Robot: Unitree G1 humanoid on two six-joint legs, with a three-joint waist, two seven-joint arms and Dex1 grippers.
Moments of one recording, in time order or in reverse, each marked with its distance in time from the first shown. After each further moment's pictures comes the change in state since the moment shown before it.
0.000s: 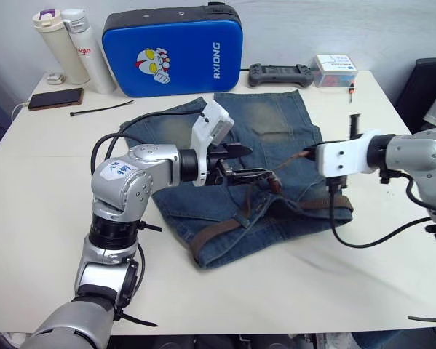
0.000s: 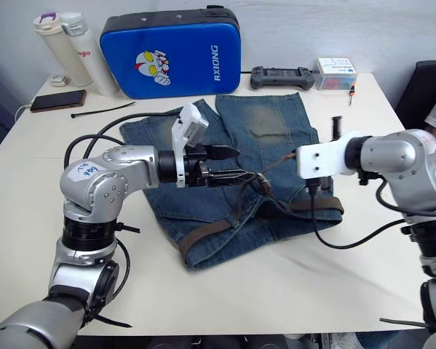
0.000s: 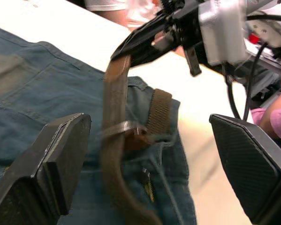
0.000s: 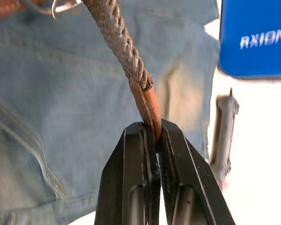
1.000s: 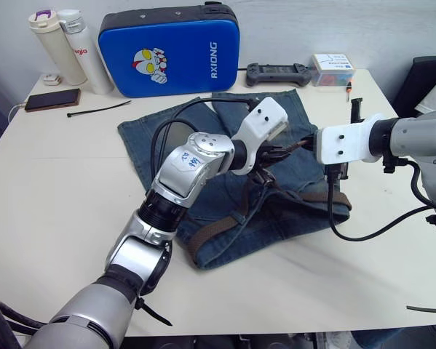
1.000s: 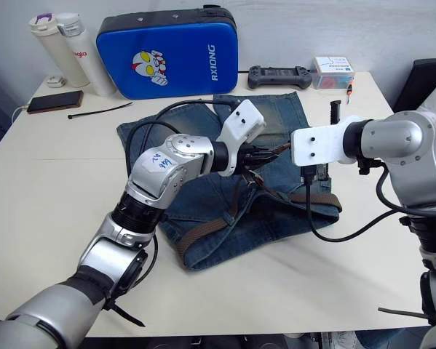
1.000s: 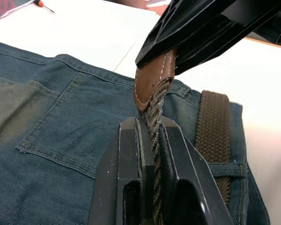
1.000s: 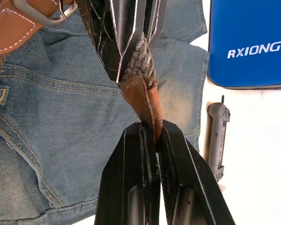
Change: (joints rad) left arm -0.185 -0.177 -0.251 0.321 0.264 -0.236 0.132; right arm -0.056 0.005 -0.004 -0.172 0.030 0.234 0.103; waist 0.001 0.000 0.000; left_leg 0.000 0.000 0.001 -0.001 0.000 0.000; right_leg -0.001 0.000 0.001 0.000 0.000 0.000
